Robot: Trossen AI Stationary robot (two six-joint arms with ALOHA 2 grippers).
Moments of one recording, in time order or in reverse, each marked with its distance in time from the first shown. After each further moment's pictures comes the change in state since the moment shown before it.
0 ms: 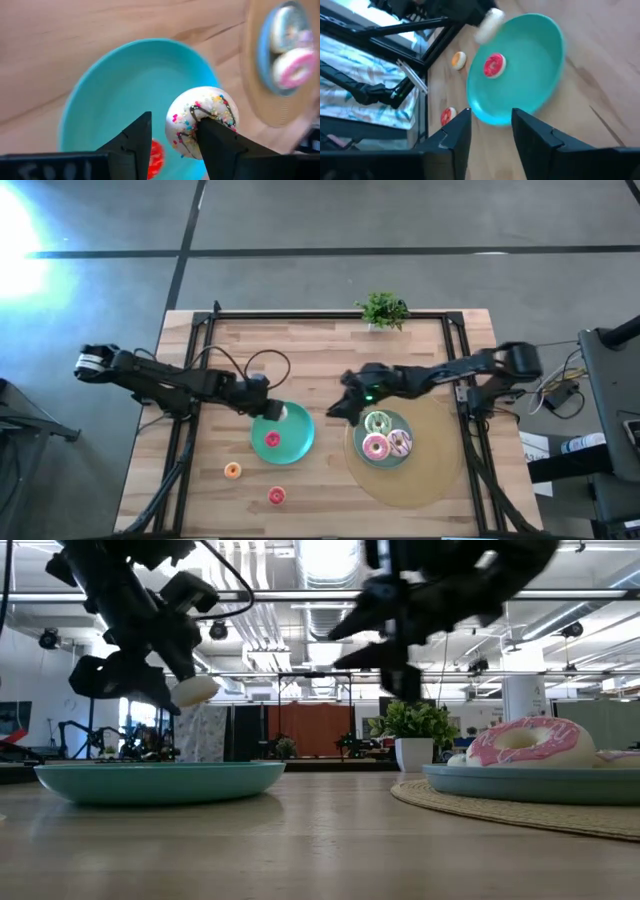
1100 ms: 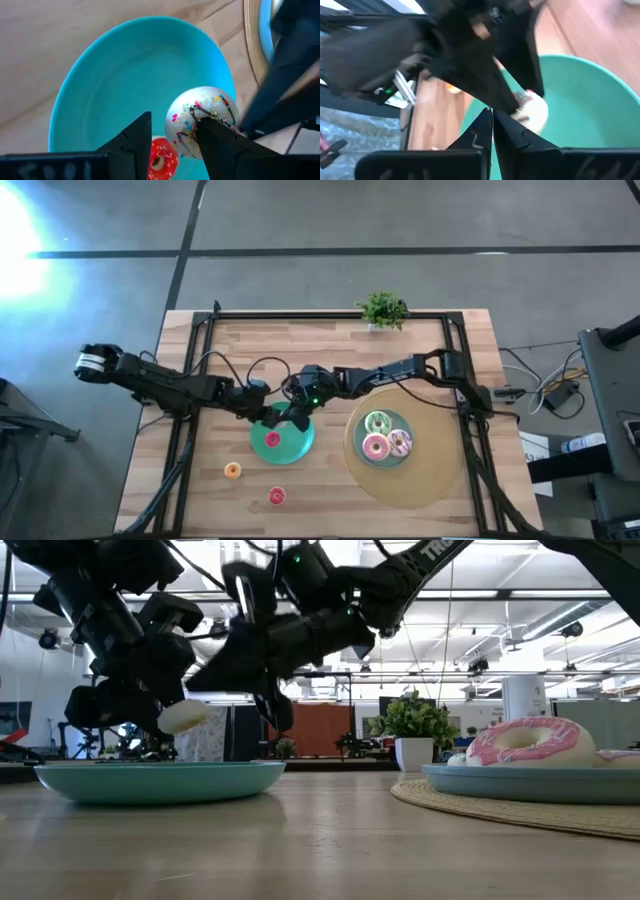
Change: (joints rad) left arm -0.009 0.003 -0.150 0.222 0.047 0.096; right arm -0.016 0.546 0.620 -0.108 -0.125 -0.166
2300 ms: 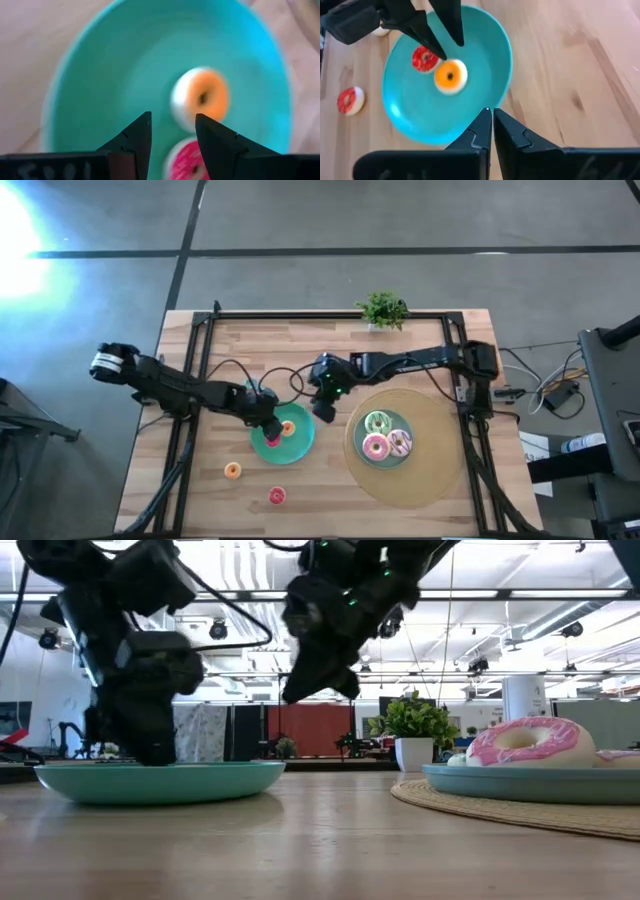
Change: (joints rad) left arm -0.037 0.180 0.031 0.023 -0.013 0.238; right arm -0.037 -0.256 -0.080 -0.550 0.217 -0.338
